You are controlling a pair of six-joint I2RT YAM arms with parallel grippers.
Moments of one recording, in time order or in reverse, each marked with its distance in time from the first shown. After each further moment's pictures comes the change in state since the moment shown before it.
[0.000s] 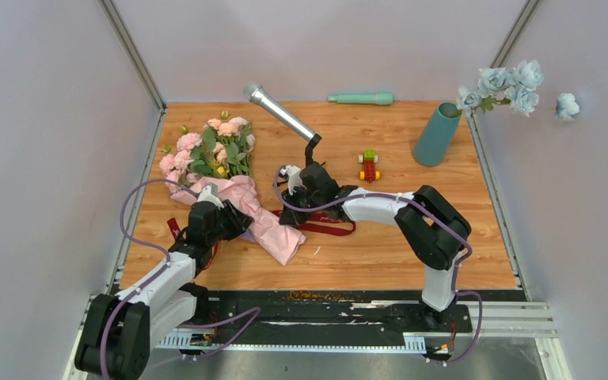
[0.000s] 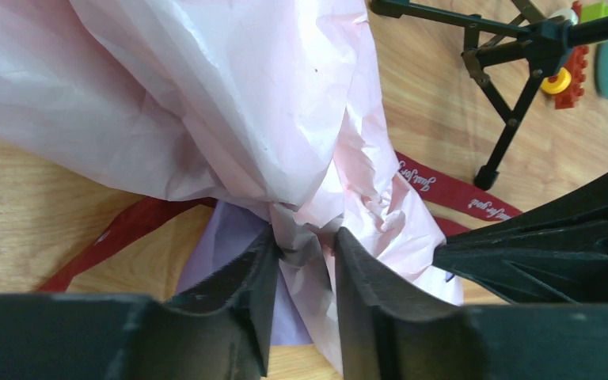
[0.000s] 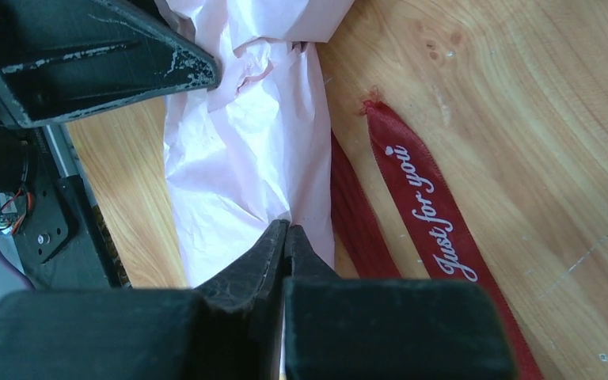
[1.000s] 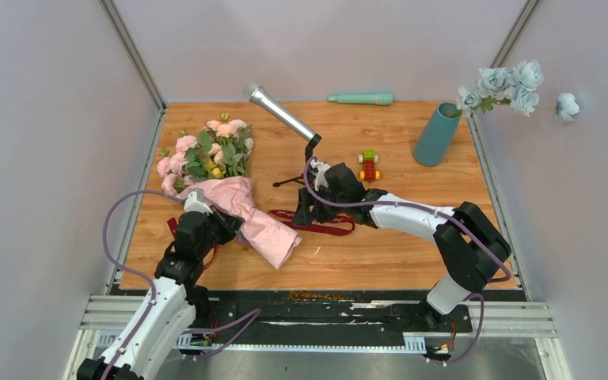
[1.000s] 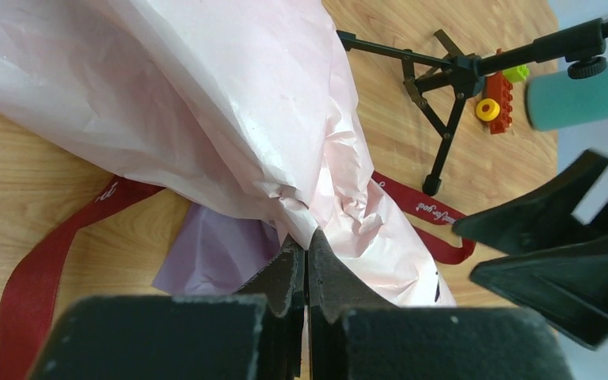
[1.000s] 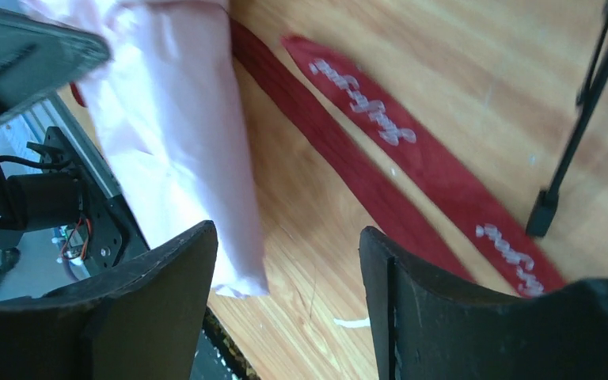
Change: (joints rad) left arm 0.000 -0.392 -0.006 -0.253 -0.055 -0.064; right arm -0.048 -0.260 -0.136 -0.101 0.105 0.188
